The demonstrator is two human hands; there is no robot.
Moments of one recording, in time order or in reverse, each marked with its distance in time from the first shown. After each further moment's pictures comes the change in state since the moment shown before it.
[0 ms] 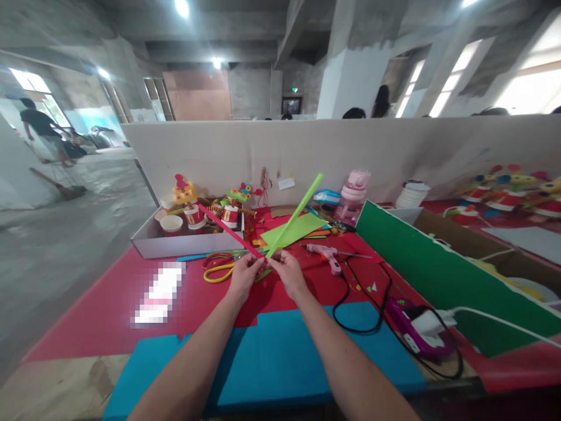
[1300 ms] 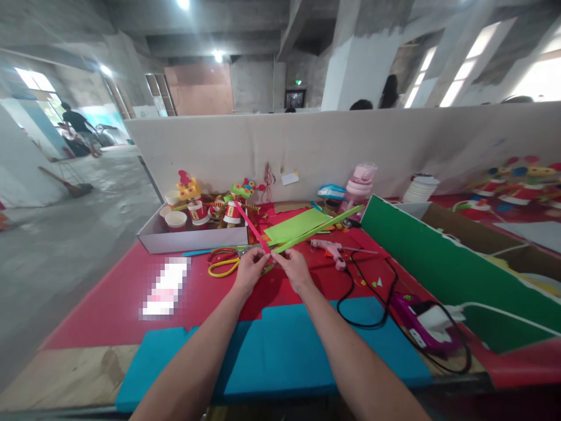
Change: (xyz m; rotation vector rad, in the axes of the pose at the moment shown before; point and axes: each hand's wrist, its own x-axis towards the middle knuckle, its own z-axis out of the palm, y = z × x) left_hand -0.003 0.011 0.004 0.084 -0.010 0.009; right_hand 0.000 0.000 -0.005 -0.096 0.046 0.053
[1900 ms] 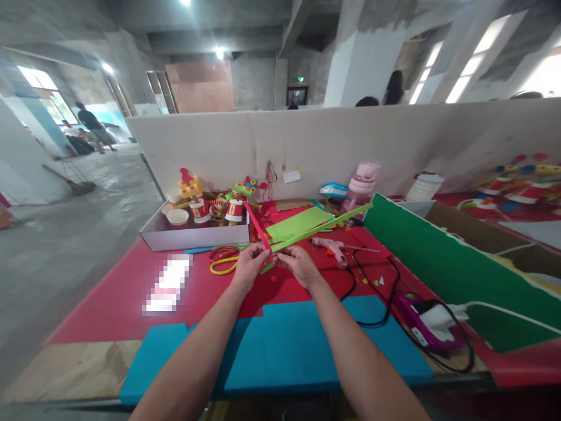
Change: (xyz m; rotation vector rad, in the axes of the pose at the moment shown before) left_hand -0.001 0.007 -0.002 -0.112 -0.054 0.044; right_hand -0.003 -0.017 -0.008 0.166 -0.287 0.057
